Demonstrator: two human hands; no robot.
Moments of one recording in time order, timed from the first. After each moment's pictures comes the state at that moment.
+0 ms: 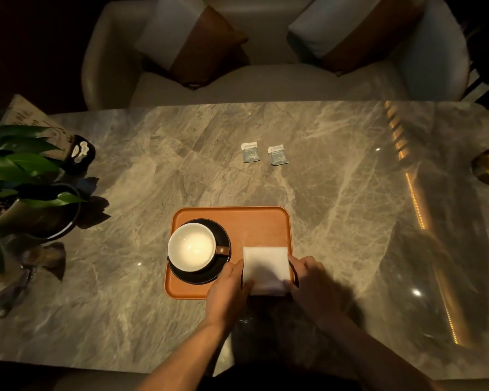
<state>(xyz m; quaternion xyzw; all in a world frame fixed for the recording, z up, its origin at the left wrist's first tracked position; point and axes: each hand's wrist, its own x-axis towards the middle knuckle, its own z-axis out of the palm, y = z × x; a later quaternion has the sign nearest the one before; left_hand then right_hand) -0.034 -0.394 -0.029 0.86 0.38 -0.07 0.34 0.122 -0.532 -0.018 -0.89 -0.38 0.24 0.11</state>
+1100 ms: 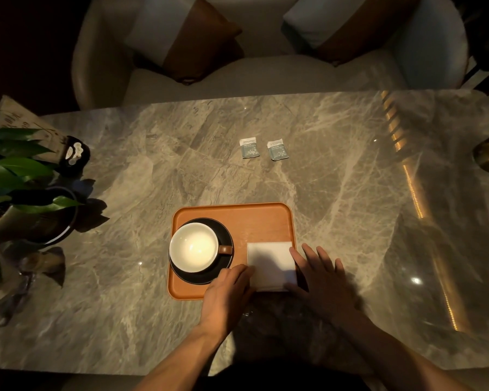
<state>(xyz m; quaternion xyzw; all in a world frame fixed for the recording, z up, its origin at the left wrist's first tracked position) -0.056 -0.387 -0.027 0.93 0.29 -0.06 0.22 0.130 -0.552 -0.030 -0.87 -0.44 0.24 -0.01</state>
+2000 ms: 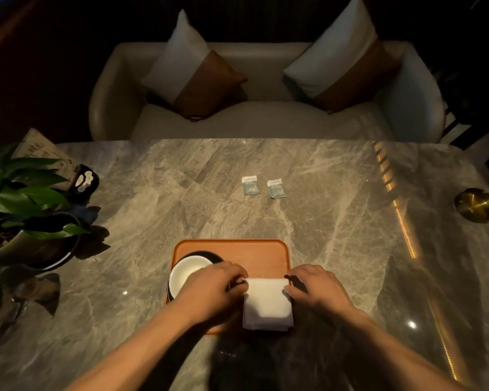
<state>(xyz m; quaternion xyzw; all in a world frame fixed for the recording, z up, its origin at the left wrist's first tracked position) -0.009 -0.304 0.077 0.93 0.20 -0.10 0.29 0.184 -0.500 0.023 -0.84 -0.46 0.28 0.05</state>
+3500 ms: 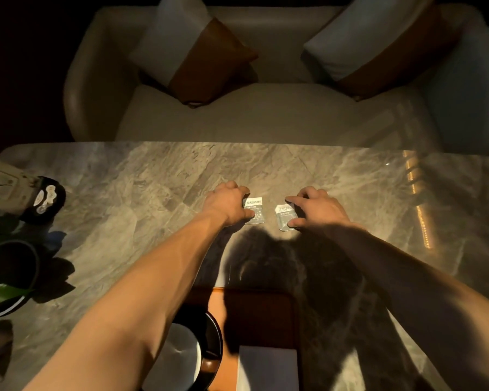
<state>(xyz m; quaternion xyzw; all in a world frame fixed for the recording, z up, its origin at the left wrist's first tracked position) 0.227 -0.120 0.003 0.91 0.31 -0.19 0.19 0.386 -0.294 0.000 -0.83 -0.49 0.25 -0.01</state>
